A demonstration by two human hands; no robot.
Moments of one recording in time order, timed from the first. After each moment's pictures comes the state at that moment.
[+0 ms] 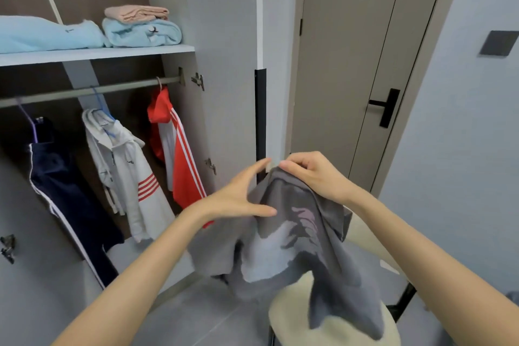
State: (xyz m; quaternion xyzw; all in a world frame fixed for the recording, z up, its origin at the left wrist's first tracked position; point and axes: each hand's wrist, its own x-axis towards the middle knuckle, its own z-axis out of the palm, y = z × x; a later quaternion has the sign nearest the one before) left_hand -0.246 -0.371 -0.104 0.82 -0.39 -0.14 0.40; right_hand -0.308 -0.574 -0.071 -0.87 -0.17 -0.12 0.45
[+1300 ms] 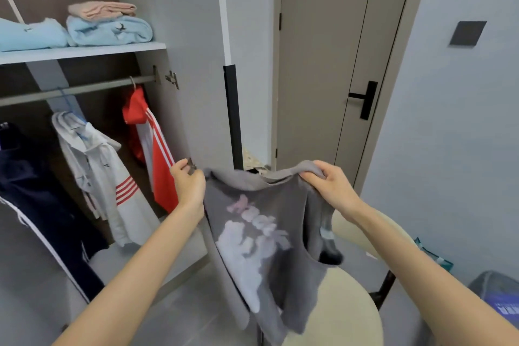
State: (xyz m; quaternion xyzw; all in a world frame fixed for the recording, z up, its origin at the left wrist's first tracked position) left_hand -0.238 -0.405 -0.113 0.68 0.08 0.10 0.72; right_hand -0.338 -0.649 -0.119 -0.81 0.02 -0.19 0.56
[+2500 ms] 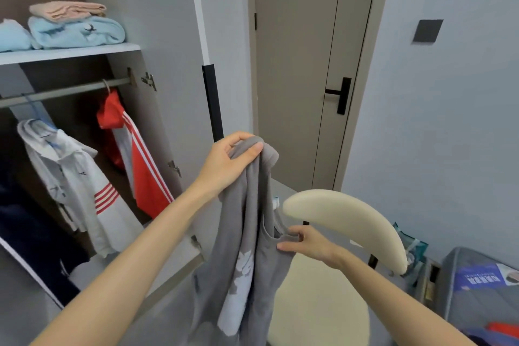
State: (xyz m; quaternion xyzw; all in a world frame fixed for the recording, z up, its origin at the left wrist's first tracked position) left_hand -0.275 -0.445 -0.069 0.69 -0.38 0.02 0.61; right_hand -0.379 -0.638 -0.237 -0.82 0.09 0.08 0.55
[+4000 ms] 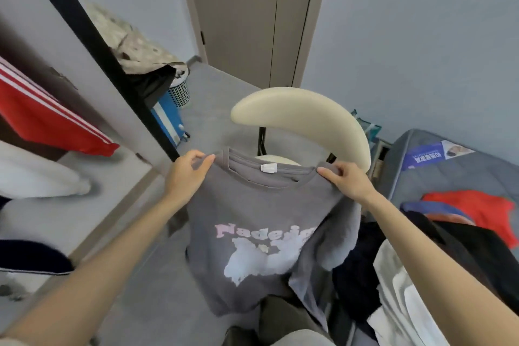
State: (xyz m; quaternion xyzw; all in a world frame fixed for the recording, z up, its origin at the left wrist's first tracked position) left_hand -0.213 -0.525 -0.357 0.90 -0.18 -0.13 0.38; right_hand -0.428 -0.811 -0.363 -0.84 0.35 0.01 0.41
